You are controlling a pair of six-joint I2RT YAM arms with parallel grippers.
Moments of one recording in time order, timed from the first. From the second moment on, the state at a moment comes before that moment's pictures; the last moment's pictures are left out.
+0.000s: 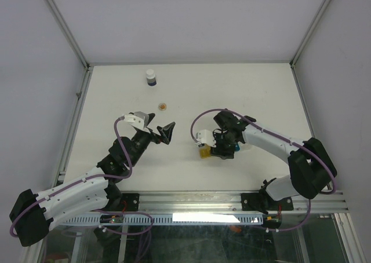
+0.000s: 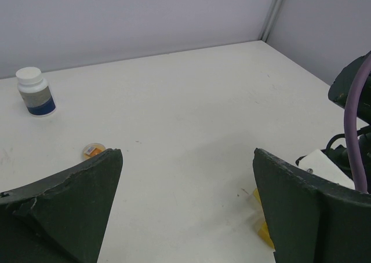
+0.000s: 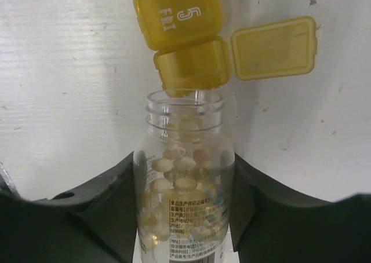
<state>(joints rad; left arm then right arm) -0.86 0.77 0.36 0.53 -0.35 -0.12 0.66 1.43 0.88 -0.78 -0.25 -0.89</state>
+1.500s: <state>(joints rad) -0.86 0.77 0.36 0.53 -0.36 -0.12 0.65 1.45 0.88 -0.77 -0.23 -0.86</state>
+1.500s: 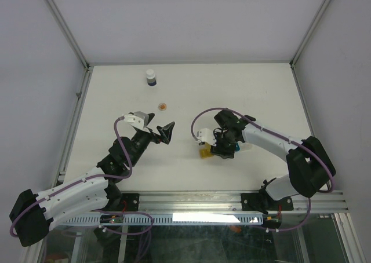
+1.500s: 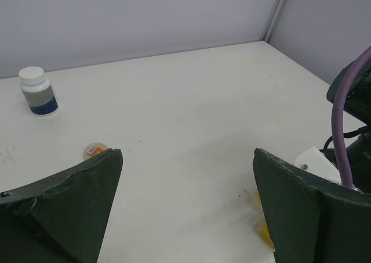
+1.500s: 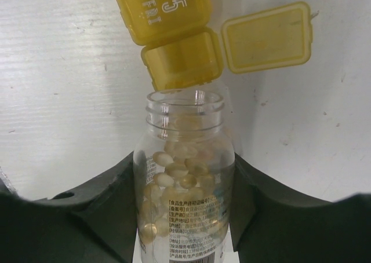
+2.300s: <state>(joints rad) -0.86 0.77 0.36 0.53 -0.36 -0.12 0.67 1.45 0.88 -0.79 -0.21 -0.84</state>
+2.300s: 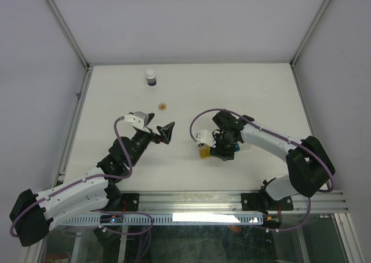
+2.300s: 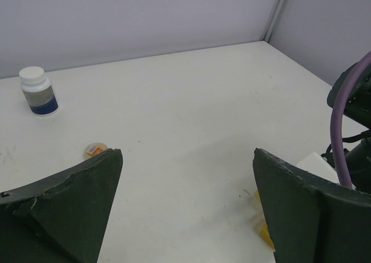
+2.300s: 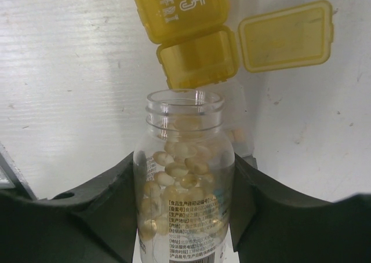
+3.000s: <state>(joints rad) -0.86 0.76 0.36 0.53 -0.36 -0.12 0.69 1.50 0.93 -0.84 -0.17 -0.82</state>
